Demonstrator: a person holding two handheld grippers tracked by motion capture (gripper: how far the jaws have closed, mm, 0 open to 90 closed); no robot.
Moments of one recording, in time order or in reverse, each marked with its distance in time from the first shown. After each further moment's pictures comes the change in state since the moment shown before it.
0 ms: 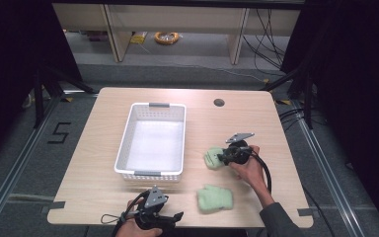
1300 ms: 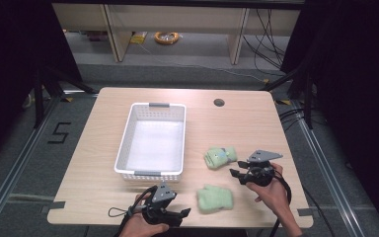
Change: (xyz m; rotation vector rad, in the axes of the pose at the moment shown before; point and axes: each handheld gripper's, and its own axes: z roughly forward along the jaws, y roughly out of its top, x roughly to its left) left arm -0.007 0.021 0.003 0.009 -0.023 0.029; right arm 0.017 -0.049 -0.072 -0.134 0.025 -0.020
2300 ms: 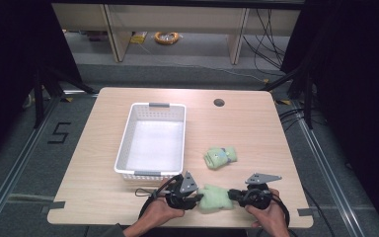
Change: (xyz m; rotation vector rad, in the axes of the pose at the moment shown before) left arm -0.002 0.036 0.054 0.043 0.011 0.240; right arm 0.039 -0.051 -0.006 0.059 0.143 0.161
